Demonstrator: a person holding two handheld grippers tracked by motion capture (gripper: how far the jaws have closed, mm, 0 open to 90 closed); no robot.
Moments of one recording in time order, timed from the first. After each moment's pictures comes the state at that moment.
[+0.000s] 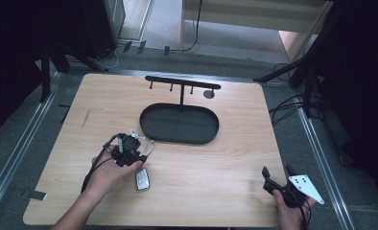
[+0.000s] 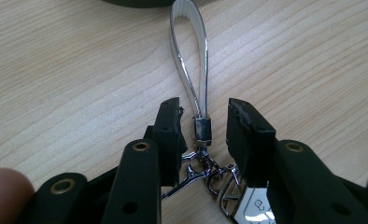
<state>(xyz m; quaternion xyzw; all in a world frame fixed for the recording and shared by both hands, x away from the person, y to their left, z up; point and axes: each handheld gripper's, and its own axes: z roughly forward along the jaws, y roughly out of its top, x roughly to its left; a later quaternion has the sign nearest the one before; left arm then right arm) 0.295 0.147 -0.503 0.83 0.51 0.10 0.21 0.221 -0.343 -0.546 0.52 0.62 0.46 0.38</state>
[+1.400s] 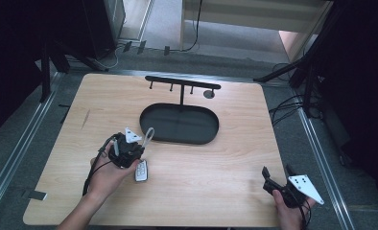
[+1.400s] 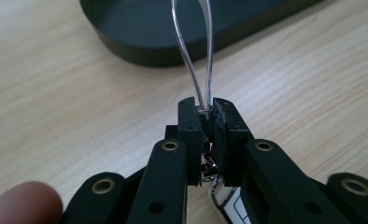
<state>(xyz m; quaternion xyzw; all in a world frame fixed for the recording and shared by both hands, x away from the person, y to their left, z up) 0.278 0.154 -0.487 0.80 0.48 0.21 0.30 0.220 -0.342 -0.546 0.52 0.62 0.46 0.38</state>
